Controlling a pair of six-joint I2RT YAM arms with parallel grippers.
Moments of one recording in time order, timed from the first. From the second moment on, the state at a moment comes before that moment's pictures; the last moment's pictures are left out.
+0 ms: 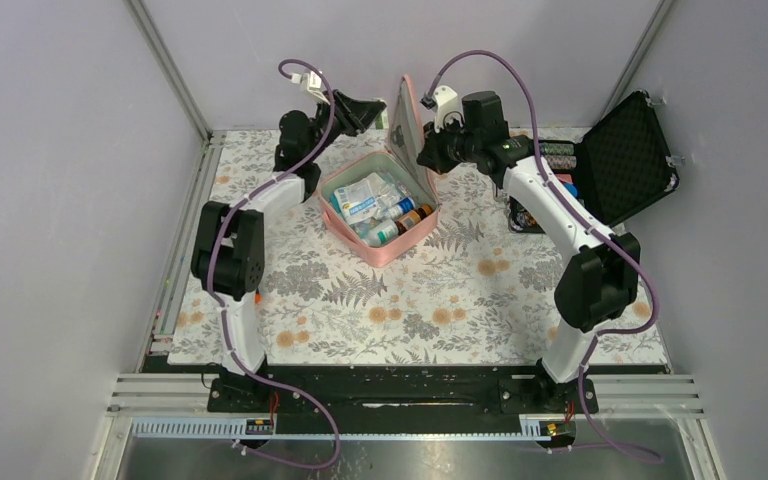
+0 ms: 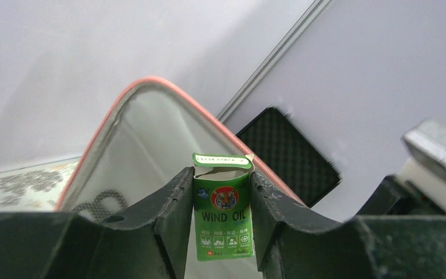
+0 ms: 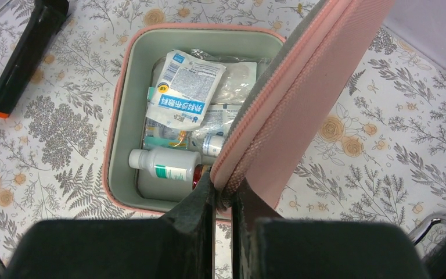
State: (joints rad) left arm -0.27 1.98 1.45 0.80 0.51 -0.76; right arm 0.41 1.78 1.69 -0.47 -0.38 -0.11
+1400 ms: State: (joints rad) left arm -0.38 2.21 1.49 1.02 0.34 -1.23; right arm 0.43 1.78 1.69 -0.49 -0.38 -0.16
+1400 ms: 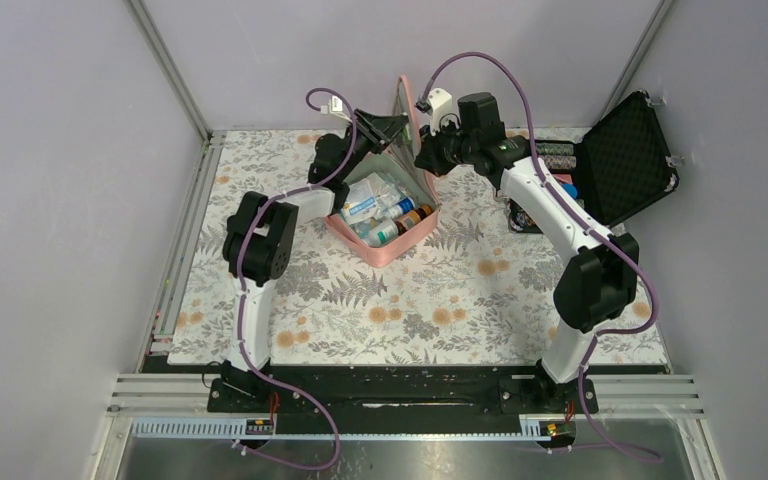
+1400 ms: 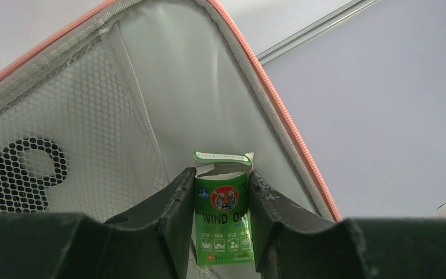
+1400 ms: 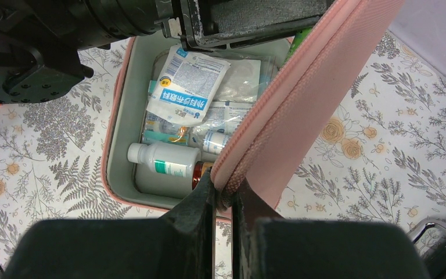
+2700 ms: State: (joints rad) left arm -0.41 2.10 1.53 0.44 0.32 -1.04; right arm 0.43 1.79 1.70 -0.50 -0.38 -0.15
